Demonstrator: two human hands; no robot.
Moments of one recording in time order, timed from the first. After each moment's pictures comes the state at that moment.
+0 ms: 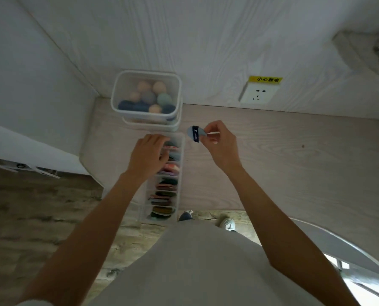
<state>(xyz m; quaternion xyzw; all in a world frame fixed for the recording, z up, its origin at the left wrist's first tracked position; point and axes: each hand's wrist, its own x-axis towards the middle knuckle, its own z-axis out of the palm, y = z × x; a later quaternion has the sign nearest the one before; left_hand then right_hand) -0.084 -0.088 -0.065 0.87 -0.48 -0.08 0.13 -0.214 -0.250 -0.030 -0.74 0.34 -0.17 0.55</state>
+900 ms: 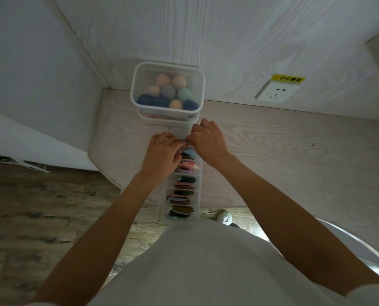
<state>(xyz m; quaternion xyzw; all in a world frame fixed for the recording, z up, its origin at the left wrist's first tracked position) -0.069 -0.067 -0.074 0.83 -0.52 -0.04 0.18 -0.143 -0.213 -0.063 -0.99 0.11 -0.01 0.03</state>
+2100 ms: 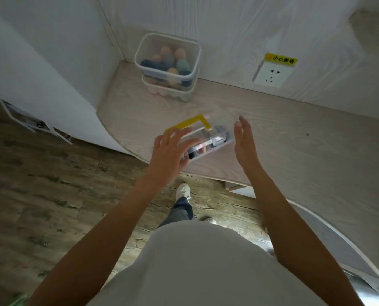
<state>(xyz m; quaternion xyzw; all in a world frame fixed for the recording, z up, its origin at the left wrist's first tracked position) -0.218 -0.045 -0.041 0.87 -0.46 0.00 0.18 -0.302 -0.239 -0.058 -0.74 0.37 -0.10 0.55</state>
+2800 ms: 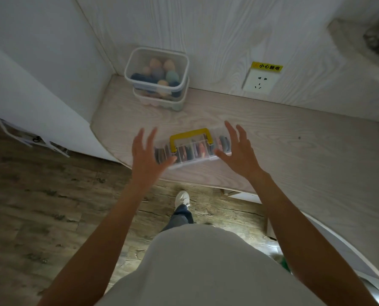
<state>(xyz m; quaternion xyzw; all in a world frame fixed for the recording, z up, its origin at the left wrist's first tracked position) -0.192 -0.037 -0.059 0.91 -0.23 -0.09 0.33 -0.311 -0.264 -0.069 -0.90 0.26 0.01 0.35</state>
